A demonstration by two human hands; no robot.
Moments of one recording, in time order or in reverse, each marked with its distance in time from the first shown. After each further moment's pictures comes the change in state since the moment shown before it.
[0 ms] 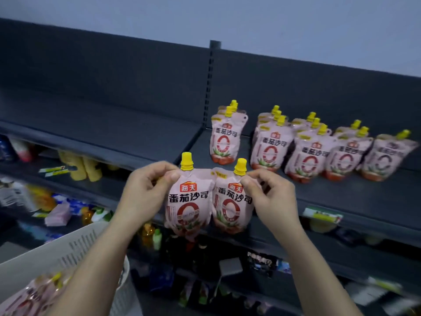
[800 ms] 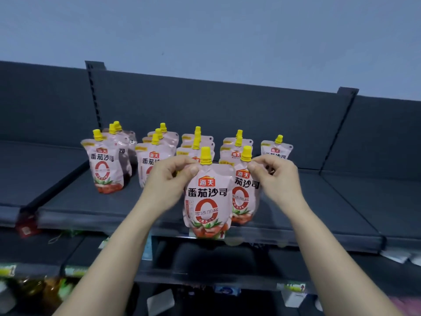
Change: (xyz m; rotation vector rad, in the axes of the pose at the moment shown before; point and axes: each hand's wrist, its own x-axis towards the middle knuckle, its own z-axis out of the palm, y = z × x) left_hand 0.060 0.110 0.307 -0.225 -0.271 0.177; right_hand 0.080 0.144 -0.270 -0.100 0.184 0.065
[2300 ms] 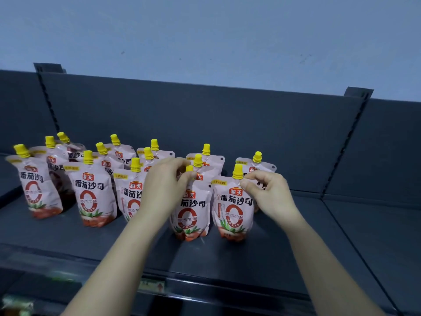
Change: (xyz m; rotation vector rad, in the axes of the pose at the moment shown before) left_hand 0.116 -0.041 0.138 0.765 0.259 -0.026; right_hand 0.114 0.151 -0.042 0.135 -0.235 0.098
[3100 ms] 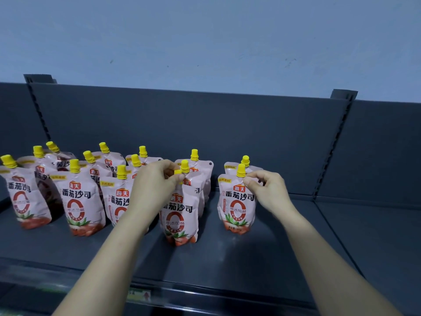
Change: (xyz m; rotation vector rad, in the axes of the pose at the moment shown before) left_hand 0.016 0.004 0.010 0.012 -0.050 -0.153; right_hand 0.031 0.034 -0.022 -0.044 0.072 0.059
